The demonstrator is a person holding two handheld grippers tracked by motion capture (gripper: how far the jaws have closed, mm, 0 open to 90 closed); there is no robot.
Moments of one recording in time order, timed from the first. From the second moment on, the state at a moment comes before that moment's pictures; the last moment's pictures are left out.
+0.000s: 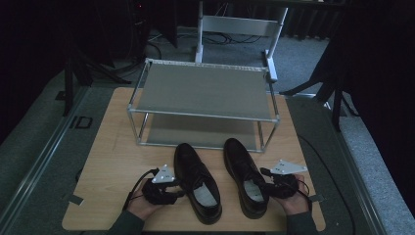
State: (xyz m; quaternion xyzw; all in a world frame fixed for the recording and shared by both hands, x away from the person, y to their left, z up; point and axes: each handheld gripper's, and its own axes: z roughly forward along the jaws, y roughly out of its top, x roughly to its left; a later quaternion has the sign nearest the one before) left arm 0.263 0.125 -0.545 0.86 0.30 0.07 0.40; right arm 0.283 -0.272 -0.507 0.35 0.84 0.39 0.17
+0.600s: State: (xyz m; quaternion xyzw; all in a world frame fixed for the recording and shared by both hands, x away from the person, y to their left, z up) left arm 0.265 0.063 -0.545 0.88 0.24 0.08 0.39; right arm 0.287 -0.269 -0.506 0.35 0.83 0.39 0.18
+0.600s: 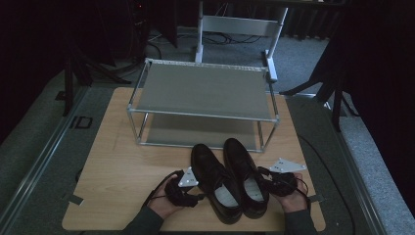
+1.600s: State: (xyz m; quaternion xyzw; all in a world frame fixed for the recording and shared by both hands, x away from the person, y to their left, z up) left arm 0.256 0.048 -0.545 0.88 0.26 0.08 0.39; right arm 0.285 -0.275 -0.494 0.34 0.84 0.38 0.18
